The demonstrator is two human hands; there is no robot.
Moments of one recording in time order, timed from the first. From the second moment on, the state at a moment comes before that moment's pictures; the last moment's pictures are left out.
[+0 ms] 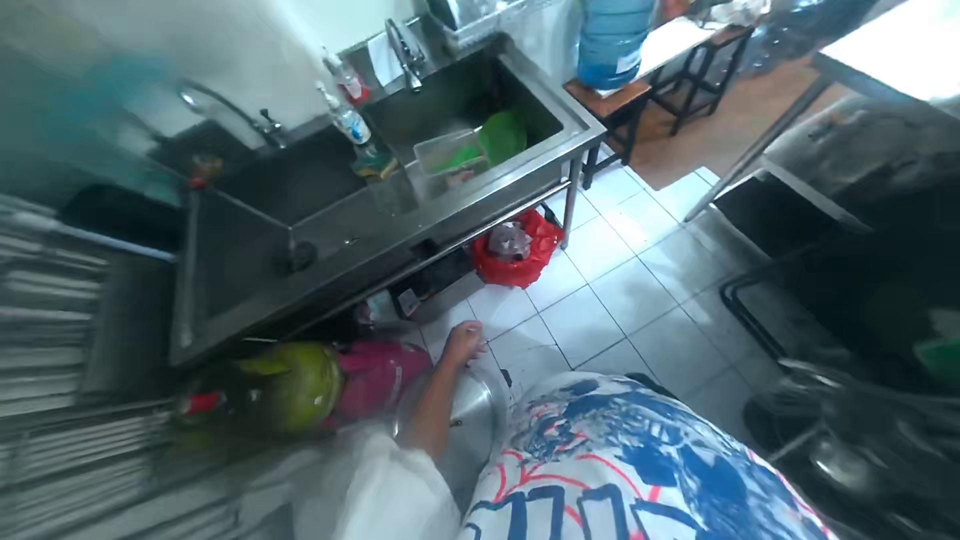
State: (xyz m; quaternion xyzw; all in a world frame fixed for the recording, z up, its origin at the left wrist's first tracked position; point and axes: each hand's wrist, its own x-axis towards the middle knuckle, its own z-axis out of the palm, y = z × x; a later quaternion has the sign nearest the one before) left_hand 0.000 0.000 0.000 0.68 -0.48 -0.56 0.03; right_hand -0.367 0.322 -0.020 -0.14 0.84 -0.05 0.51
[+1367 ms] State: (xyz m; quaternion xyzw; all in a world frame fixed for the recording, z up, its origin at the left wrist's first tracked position) left_hand 0.040 0.009 0.028 0.90 -0.06 -0.39 0.18; right_hand -0.358 -0.550 -0.083 -0.41 0.82 0.03 0.40
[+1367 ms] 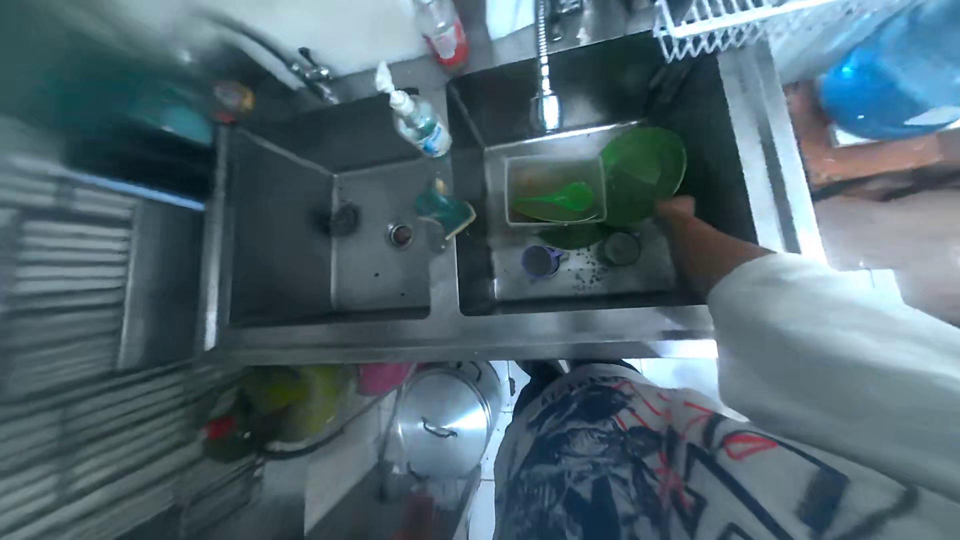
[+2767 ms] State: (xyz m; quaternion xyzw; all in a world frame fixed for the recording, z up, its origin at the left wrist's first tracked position) left_hand 0.281 -0.354 0.115 0.68 -0.07 -0.46 0.57; right_hand 0.106 -0.444 0.114 -0.58 0.49 0.03 0.65
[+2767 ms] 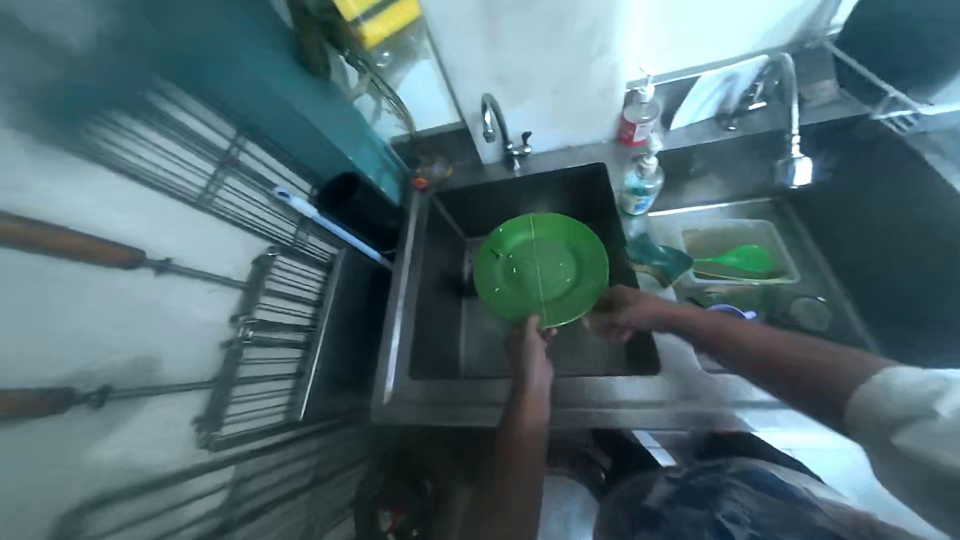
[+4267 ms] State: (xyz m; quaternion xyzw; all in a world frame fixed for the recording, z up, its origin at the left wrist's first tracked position) left_hand 0.398 -0.579 0.056 0.79 -0.40 -0.40 0.23; right_hand 0.215 -0.741 0.111 -0.68 0.58 -0.10 0.42
